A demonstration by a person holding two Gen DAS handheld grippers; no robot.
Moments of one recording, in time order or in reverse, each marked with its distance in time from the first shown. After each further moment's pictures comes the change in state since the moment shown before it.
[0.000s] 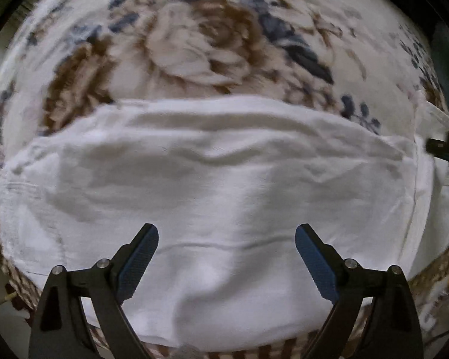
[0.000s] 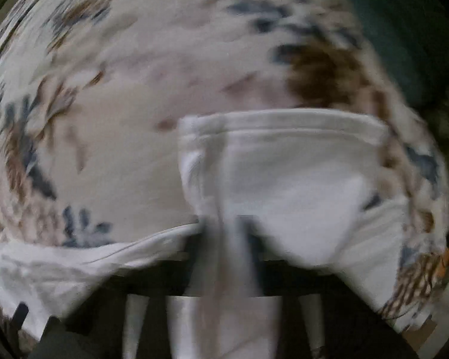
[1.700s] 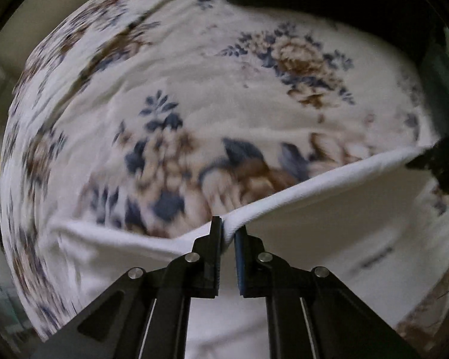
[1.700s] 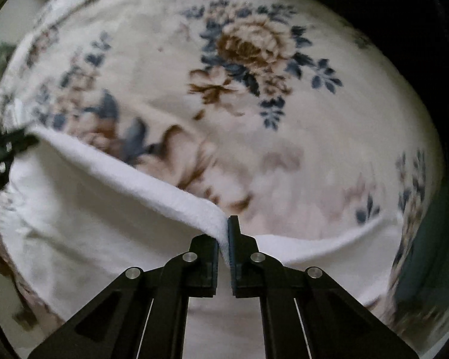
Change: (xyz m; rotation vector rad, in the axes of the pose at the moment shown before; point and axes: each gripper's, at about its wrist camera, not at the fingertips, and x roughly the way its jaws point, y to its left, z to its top) left arm -0.103 0.050 0.141 0.231 -0.222 0.052; right arm -0.045 0.167 0.120 -0.697 0.039 0.159
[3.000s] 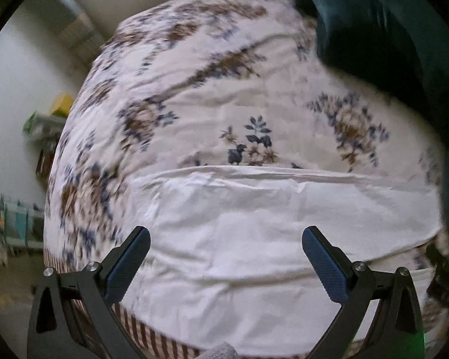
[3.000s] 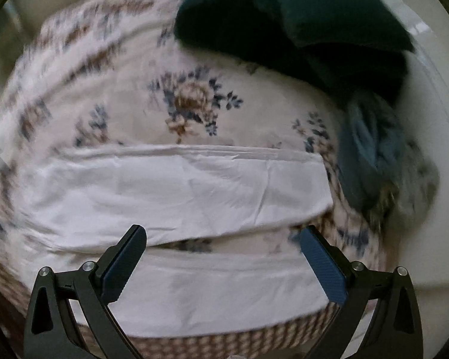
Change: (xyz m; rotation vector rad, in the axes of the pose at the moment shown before) left arm -0.123 0.048 0.000 -0.276 -0.004 0.223; right arm -0.117 0.085 -0.034 0.199 -0.104 -0.297
